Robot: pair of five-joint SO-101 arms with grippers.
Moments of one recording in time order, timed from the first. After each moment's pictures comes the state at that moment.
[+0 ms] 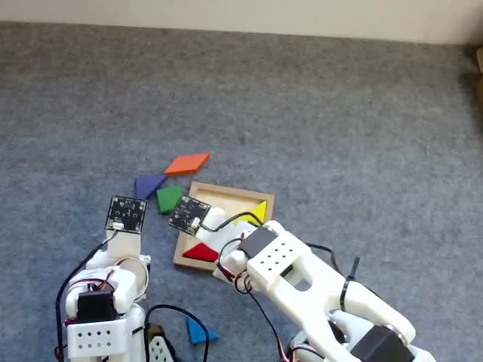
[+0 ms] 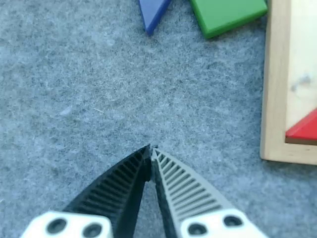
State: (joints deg) left arm -12.3 -101.5 96.0 75.6 -7.3; right arm -49.5 -23.7 54.7 51.1 24.0
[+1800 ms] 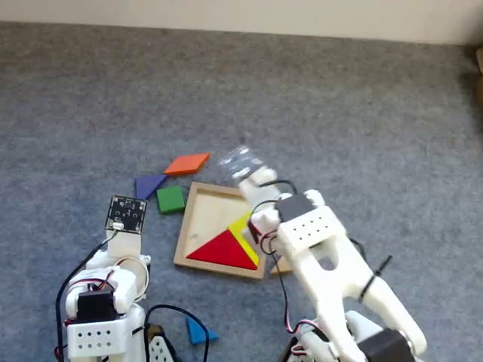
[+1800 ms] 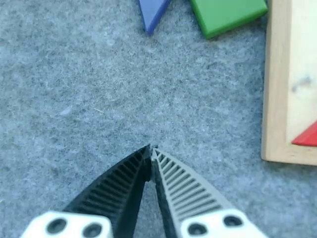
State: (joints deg) left arm -12.3 -101.5 96.0 75.6 -7.3; right arm -31.6 -26.7 45.5 62.9 11.4
